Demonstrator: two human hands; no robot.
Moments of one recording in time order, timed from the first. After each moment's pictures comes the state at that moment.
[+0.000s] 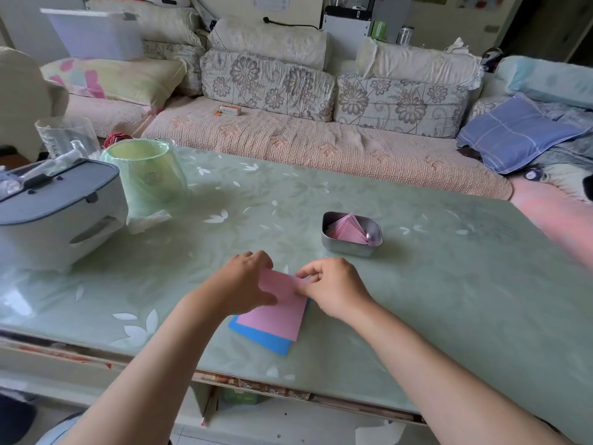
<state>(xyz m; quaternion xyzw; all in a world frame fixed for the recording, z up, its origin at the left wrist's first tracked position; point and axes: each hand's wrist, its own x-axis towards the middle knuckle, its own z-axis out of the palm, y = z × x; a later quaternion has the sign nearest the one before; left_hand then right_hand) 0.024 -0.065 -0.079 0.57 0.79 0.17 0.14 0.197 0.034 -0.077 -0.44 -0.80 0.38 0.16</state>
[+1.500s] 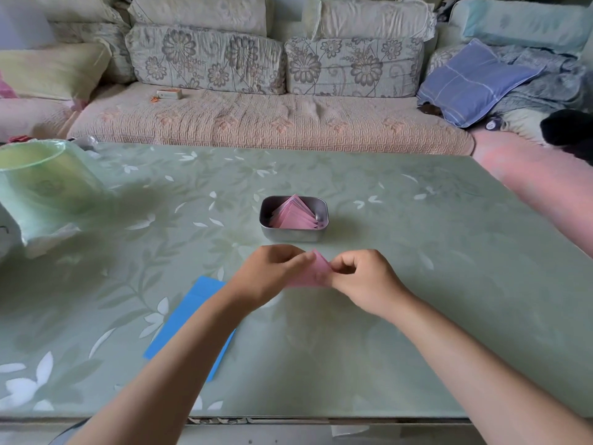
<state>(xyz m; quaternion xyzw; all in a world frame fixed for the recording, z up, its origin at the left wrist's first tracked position) 0.135 0.035 -0.085 0.54 0.66 0.40 0.34 0.322 0.111 -0.096 -0.43 -0.77 0.42 0.24</state>
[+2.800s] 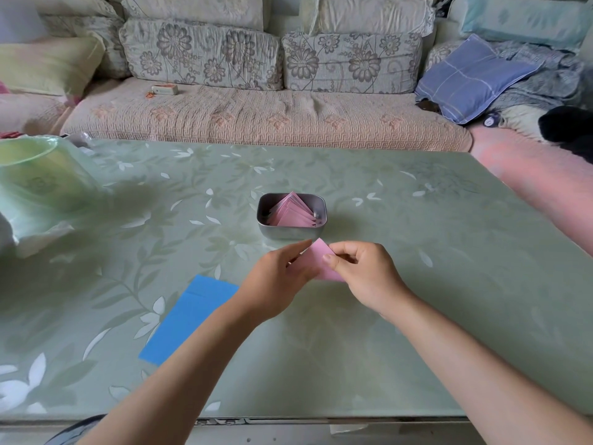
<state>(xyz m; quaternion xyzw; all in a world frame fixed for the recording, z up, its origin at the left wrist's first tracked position) 0.149 0.039 -0.104 0.59 0.65 0.41 0.26 0.318 0.113 -0.097 -0.39 -0.73 0.46 0.32</state>
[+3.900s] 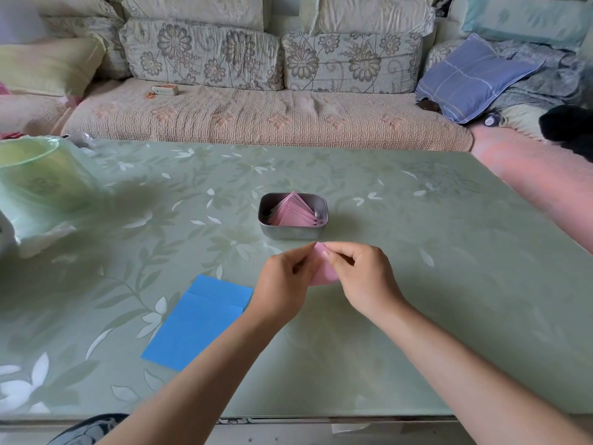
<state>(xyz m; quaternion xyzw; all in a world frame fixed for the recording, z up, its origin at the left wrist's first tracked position) 0.169 0.038 -0.113 0.52 0.62 0.51 0.29 0.309 0.099 -0.095 -0.44 -0.74 0.38 0.35</state>
